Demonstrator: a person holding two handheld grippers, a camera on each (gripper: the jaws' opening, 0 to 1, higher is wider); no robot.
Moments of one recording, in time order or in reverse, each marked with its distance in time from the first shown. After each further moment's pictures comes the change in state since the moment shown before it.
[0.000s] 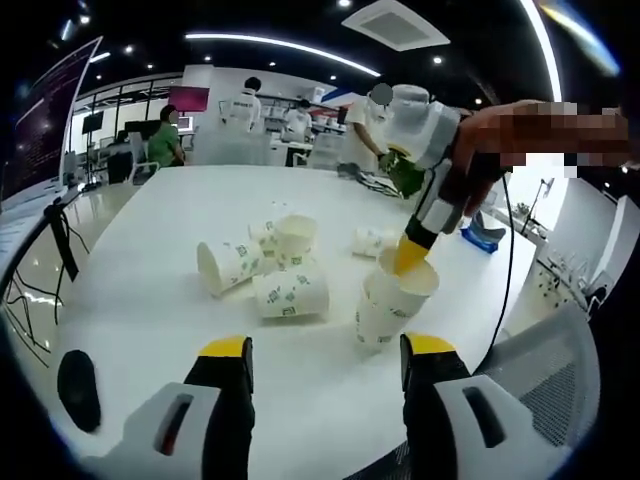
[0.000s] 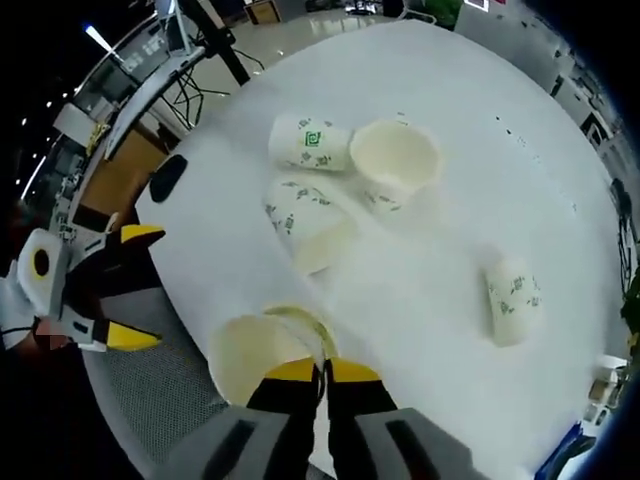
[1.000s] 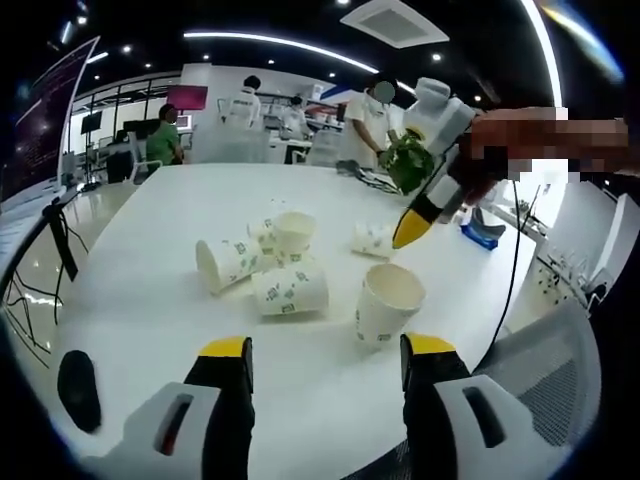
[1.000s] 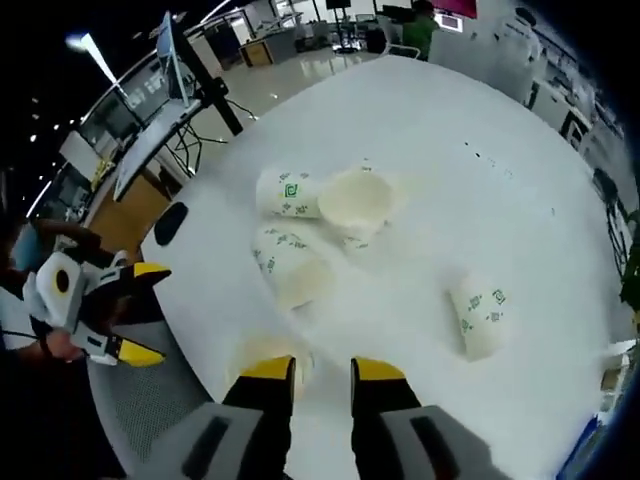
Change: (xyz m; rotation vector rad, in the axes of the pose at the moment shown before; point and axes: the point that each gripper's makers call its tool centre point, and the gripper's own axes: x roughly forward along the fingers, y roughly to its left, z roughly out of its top) left arm 0.000 -0.002 -0.002 0.009 0.014 -0.002; right arm -0.037 -0.028 0.011 0.067 -0.281 -0.013
